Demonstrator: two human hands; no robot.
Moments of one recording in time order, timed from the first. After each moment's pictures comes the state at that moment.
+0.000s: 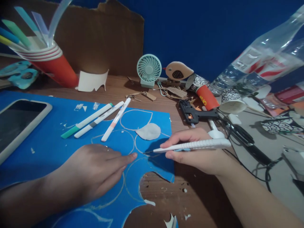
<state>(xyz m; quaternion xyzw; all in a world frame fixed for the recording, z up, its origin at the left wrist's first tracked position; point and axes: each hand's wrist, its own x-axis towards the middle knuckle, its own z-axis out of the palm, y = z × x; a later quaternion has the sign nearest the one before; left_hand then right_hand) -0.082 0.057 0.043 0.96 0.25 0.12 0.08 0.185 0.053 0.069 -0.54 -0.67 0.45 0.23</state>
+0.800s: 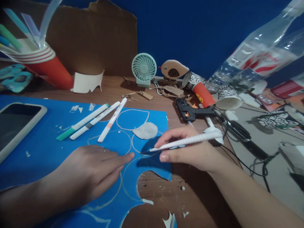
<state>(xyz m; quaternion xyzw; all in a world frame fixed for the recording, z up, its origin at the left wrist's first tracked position) -0.081 0.056 0.045 0.96 0.26 0.09 0.09 0.178 0.053 0.065 -0.52 -0.59 0.56 0.27</state>
